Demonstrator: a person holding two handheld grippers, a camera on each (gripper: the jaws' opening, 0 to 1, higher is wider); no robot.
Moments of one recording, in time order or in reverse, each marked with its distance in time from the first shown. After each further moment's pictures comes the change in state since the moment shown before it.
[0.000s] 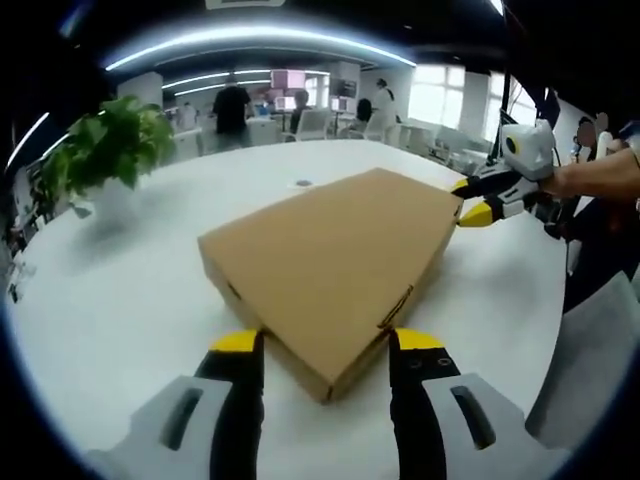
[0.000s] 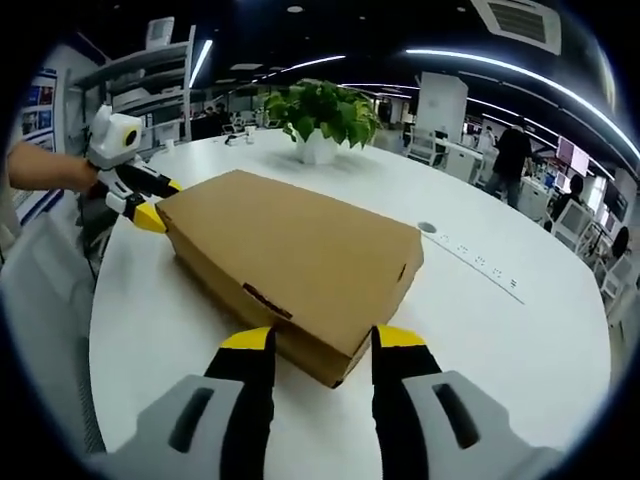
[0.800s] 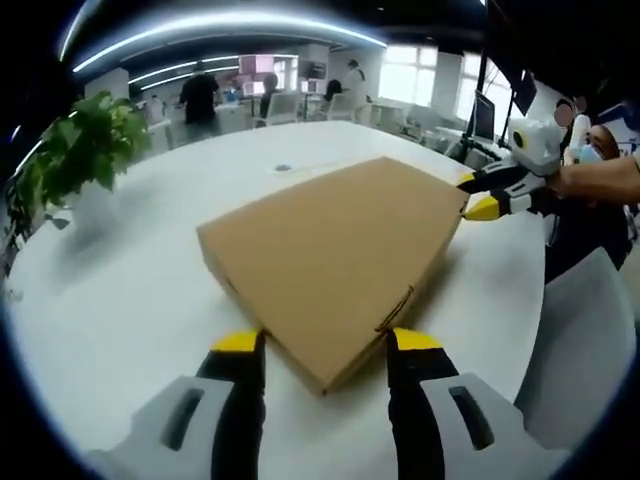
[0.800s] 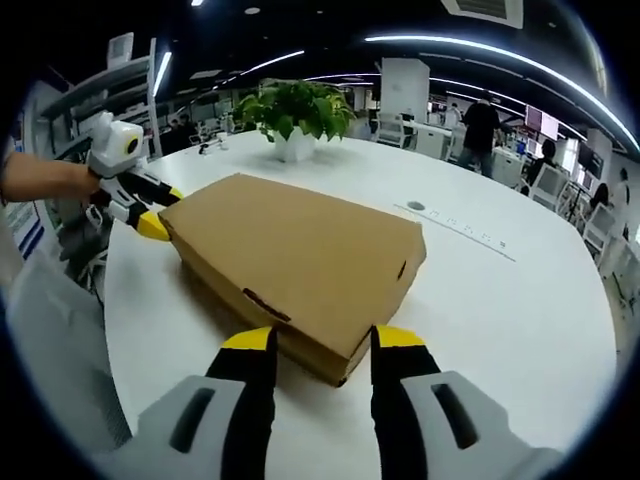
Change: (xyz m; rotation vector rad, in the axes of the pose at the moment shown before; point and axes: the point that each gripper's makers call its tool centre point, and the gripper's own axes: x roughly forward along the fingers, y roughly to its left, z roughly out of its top) left arm -0.008 0.009 -0.005 0.066 0.108 -0.117; right arm -0.019 0.037 -0.008 0.149 0.025 -0.100
